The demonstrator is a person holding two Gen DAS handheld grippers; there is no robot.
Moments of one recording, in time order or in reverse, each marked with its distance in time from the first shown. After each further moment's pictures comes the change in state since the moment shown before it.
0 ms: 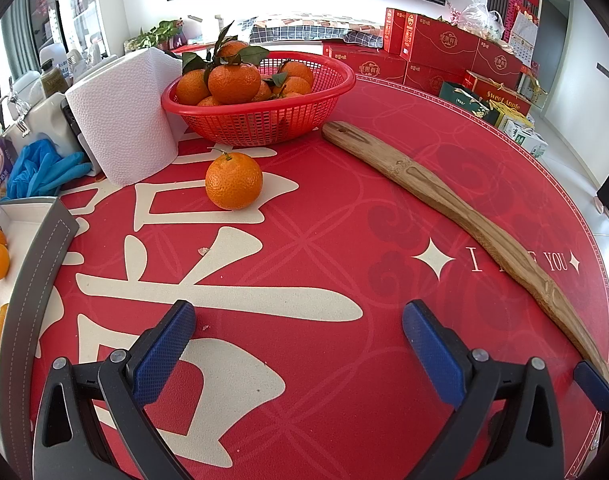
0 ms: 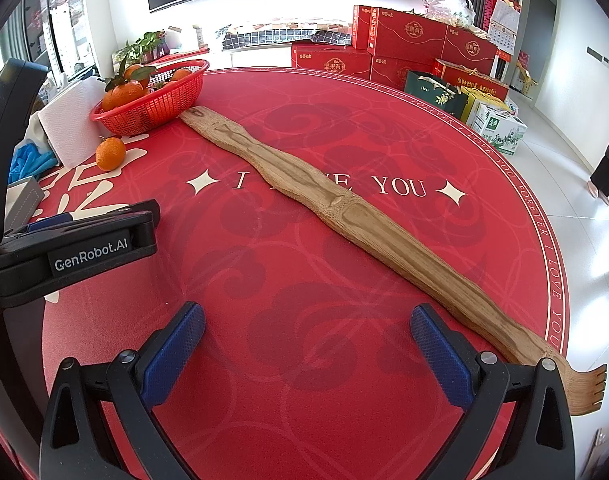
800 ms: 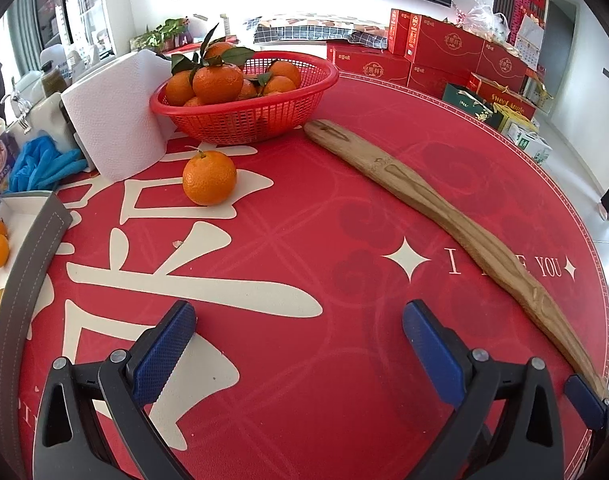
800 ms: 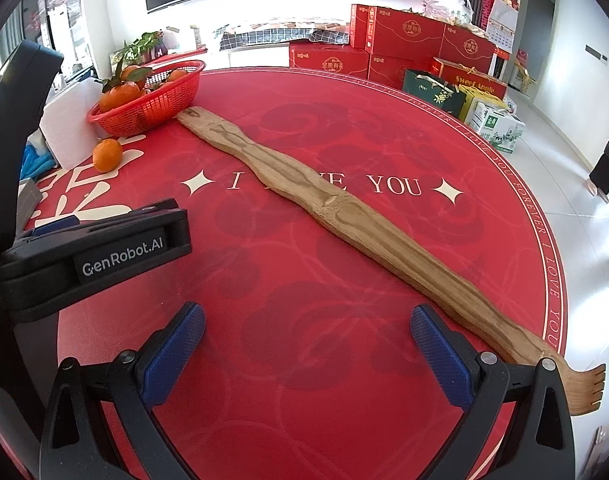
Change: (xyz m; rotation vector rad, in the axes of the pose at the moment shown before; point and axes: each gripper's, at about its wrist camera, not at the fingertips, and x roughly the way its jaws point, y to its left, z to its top) left arm 0.001 -0.019 0.001 -0.022 0.000 0.018; right arm 0.000 -0.003 0.000 0.009 0.002 -0.004
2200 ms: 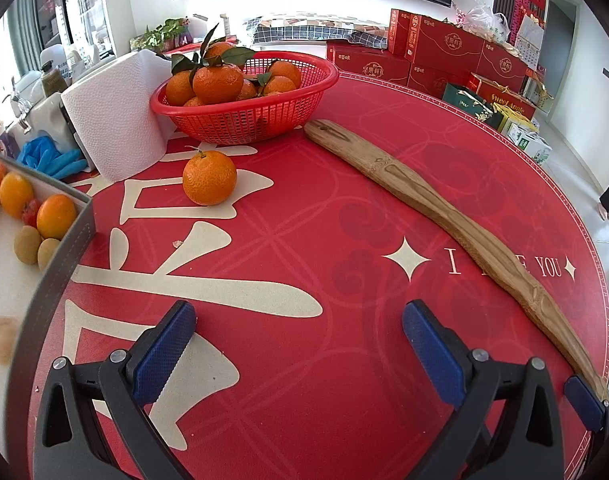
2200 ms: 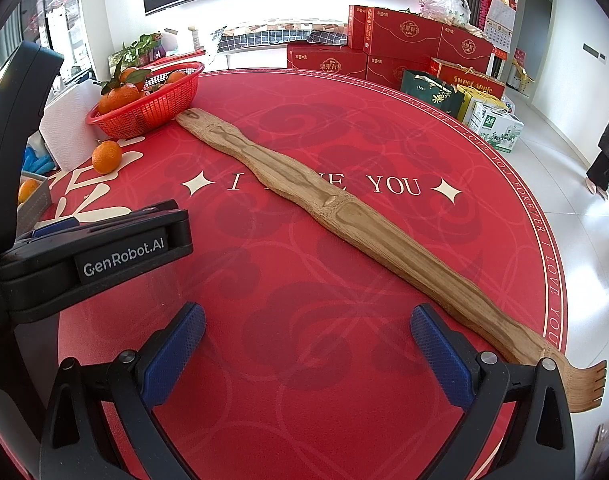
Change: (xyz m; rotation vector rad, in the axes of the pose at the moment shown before) left arm 0.000 0.000 0.000 0.000 0.000 -0.001; right arm -0.001 -0.003 -0.001 0.005 -0.003 -0.003
